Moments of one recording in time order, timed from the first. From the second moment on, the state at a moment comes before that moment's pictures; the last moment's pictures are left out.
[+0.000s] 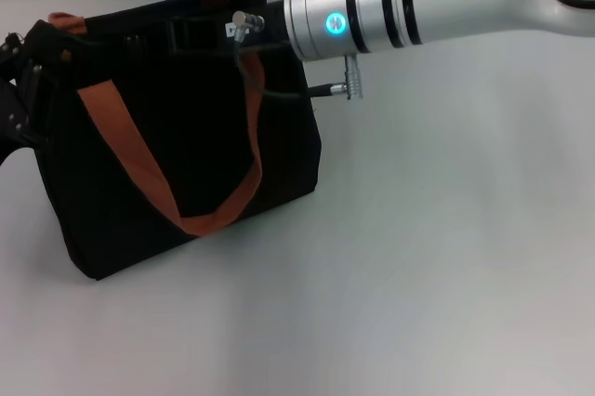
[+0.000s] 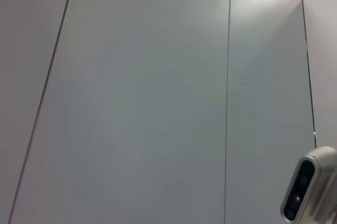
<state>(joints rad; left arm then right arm) -0.34 -2.07 0.37 0.21 1.48 1.83 -0.71 1.01 2.08 -1.64 -0.56 -1.33 -0.93 2.33</state>
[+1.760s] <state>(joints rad) -0.31 -2.05 0.36 0.27 1.50 1.78 -0.86 0.57 2.06 -1.01 -0.62 -1.28 -1.66 1.57</state>
